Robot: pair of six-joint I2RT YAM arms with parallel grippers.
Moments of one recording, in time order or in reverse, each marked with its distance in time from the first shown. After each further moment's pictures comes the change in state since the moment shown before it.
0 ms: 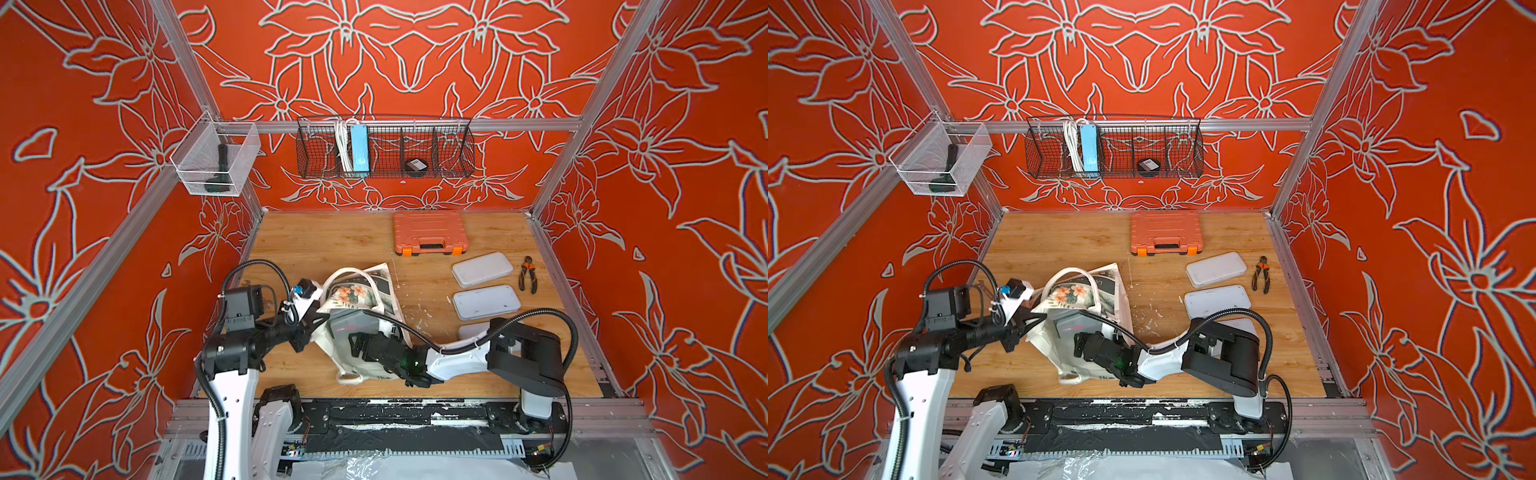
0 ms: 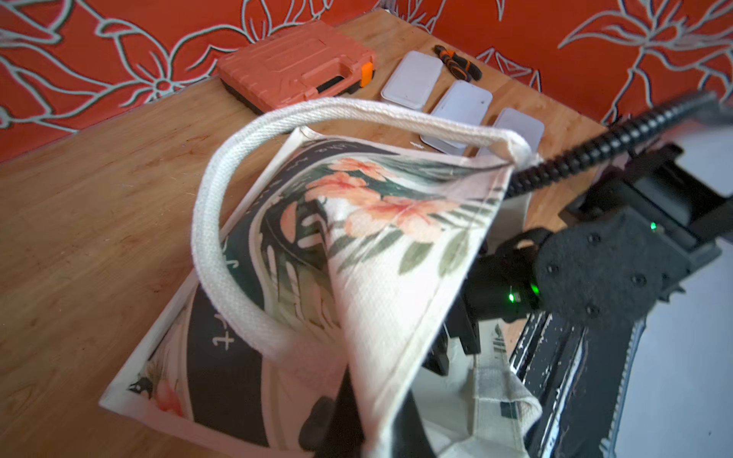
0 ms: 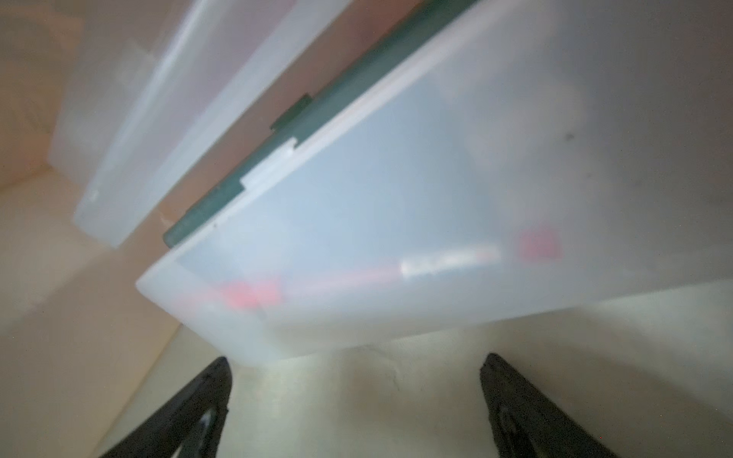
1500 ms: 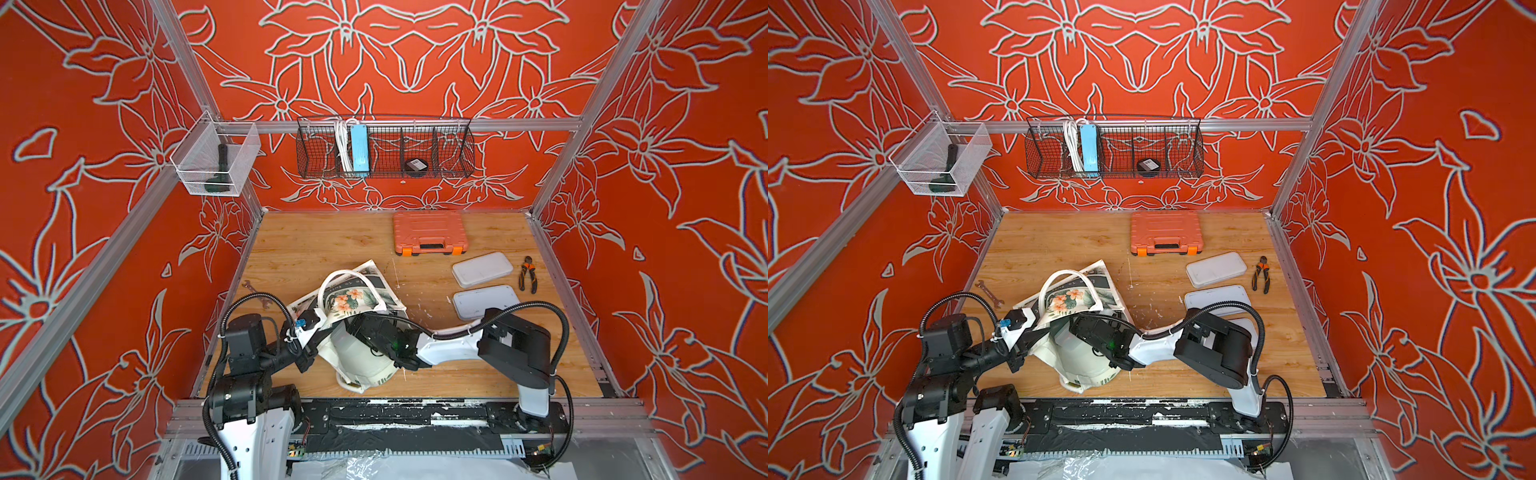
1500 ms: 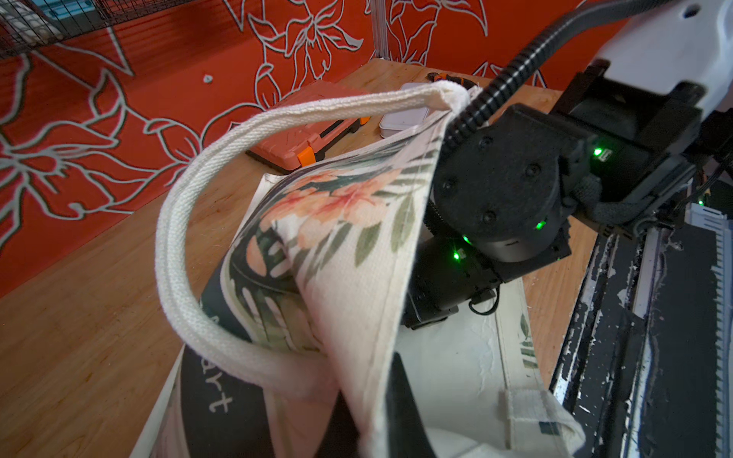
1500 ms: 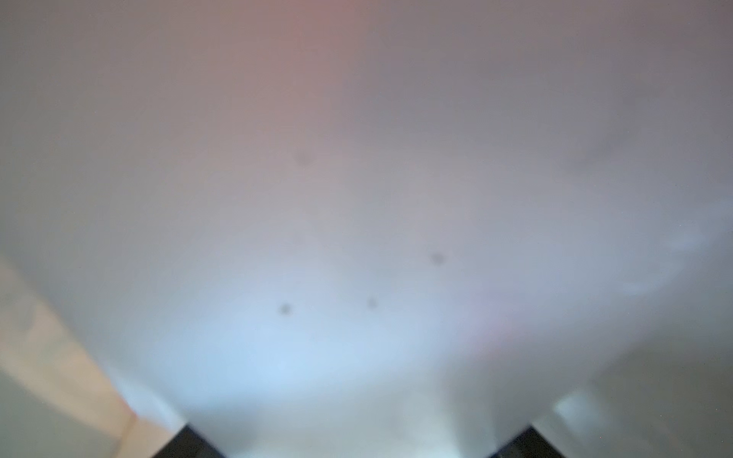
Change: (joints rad) left arm 0.006 -0.250 -0.185 0.158 0.043 -0.053; right arm -0.084 0.051 0.179 -0.085 -0.088 0.225
